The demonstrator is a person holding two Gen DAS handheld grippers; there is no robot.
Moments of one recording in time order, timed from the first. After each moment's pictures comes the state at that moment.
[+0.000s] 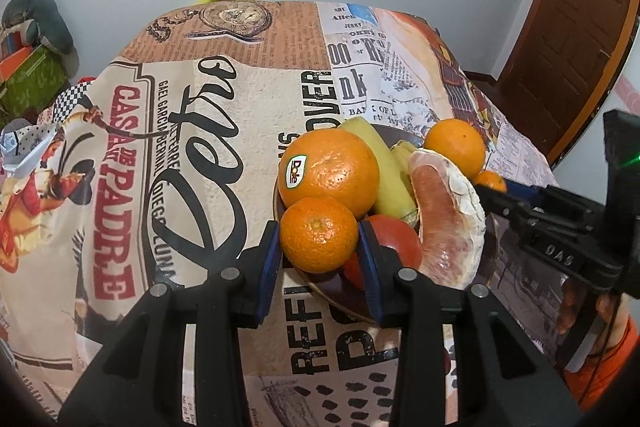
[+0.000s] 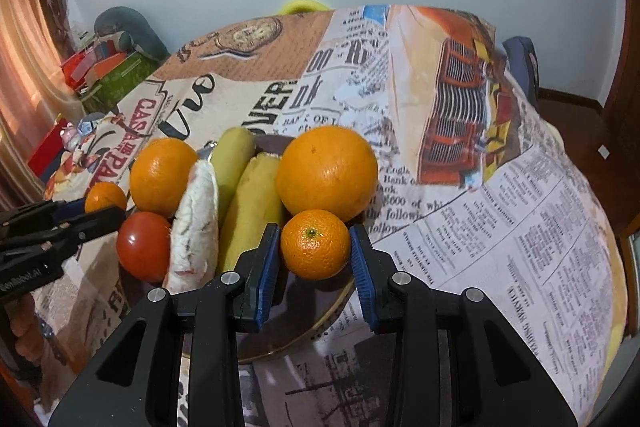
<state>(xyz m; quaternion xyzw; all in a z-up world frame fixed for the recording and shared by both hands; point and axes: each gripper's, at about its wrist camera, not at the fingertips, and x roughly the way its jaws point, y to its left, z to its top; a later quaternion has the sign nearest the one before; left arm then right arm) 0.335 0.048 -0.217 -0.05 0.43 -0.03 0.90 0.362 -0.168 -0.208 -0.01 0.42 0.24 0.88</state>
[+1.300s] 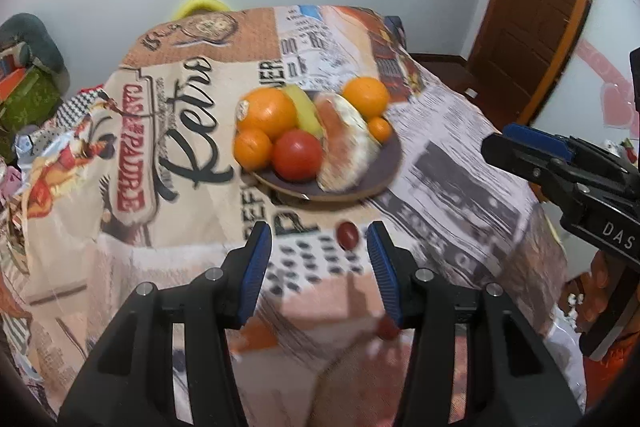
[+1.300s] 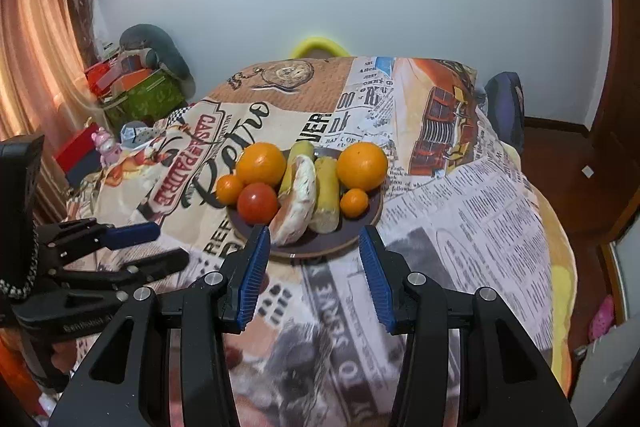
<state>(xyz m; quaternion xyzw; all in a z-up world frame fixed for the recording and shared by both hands) 0.214 -0.001 -0.177 -0.02 0.43 -0.08 0.90 0.231 -0.186 -0.127 -0.01 0.36 0.25 0.90</state>
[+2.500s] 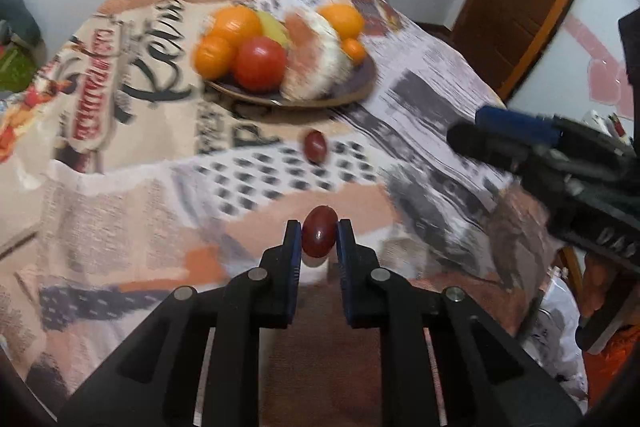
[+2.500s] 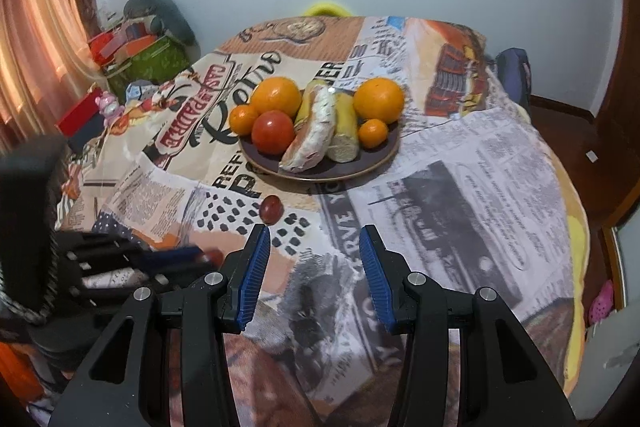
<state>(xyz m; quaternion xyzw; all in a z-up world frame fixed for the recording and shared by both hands) 0.189 -0.008 -0.226 -0.02 0.48 -0.10 0.87 0.212 -0.164 -0.170 -0.04 0.41 0.26 0.88</state>
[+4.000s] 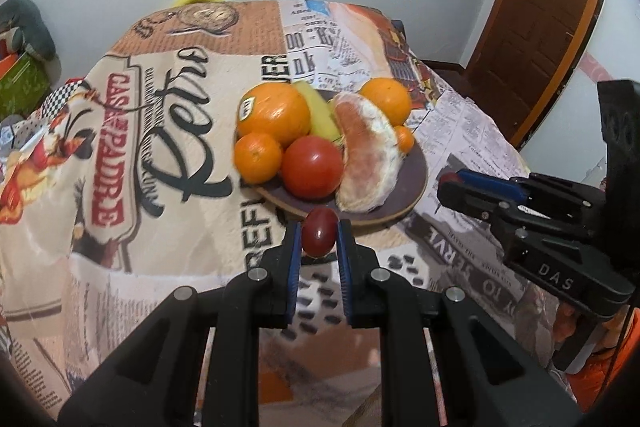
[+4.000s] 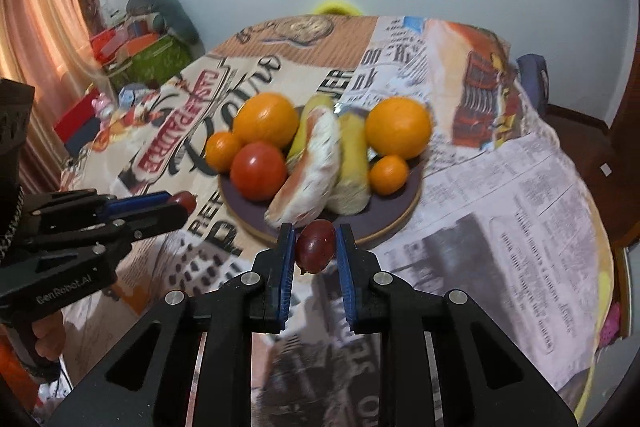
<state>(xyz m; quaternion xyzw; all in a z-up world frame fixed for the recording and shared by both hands) 0.260 0.019 -0.205 -0.04 0.43 -0.08 0.90 0.276 -0.153 -0.176 -0.04 0.40 0.27 0.88</state>
